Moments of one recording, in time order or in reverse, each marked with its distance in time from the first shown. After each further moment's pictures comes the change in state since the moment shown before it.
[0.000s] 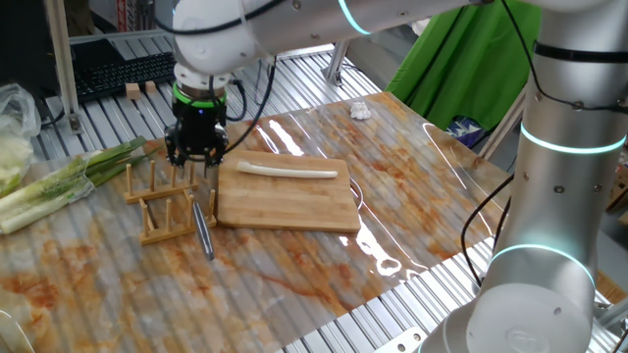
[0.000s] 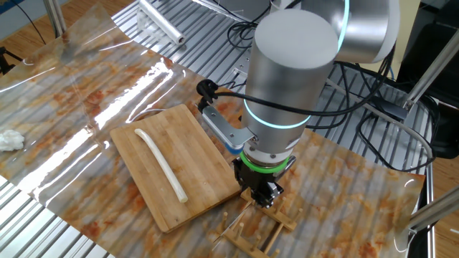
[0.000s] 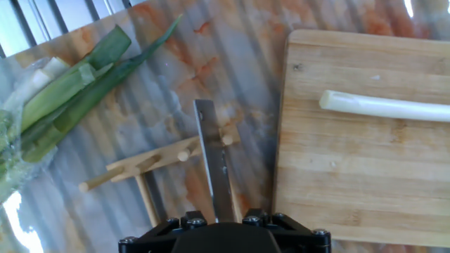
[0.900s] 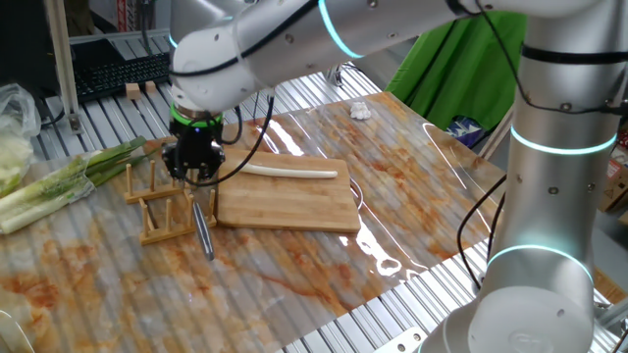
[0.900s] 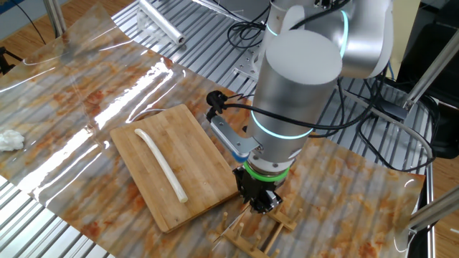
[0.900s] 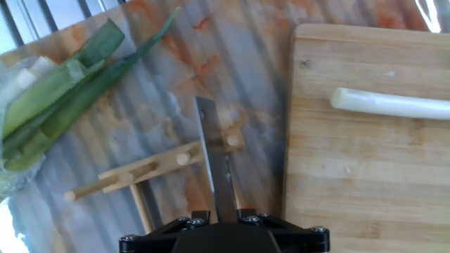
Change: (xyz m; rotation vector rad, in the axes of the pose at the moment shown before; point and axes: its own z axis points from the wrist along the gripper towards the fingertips) arm -0.002 0.003 0.034 0.010 -0.055 0.015
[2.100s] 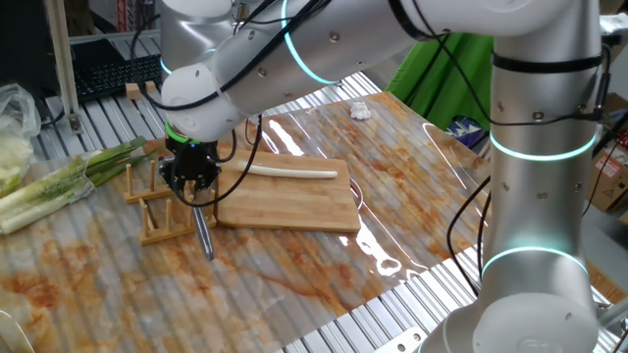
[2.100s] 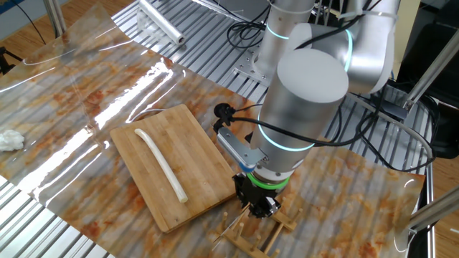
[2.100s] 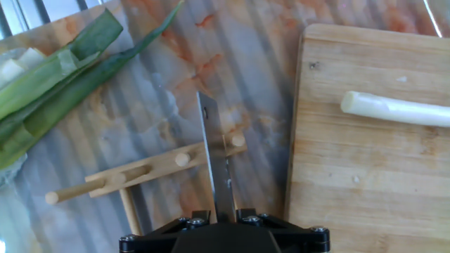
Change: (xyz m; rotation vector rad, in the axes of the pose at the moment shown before) arm 0.000 0.000 0.028 0.036 -0.026 -0.056
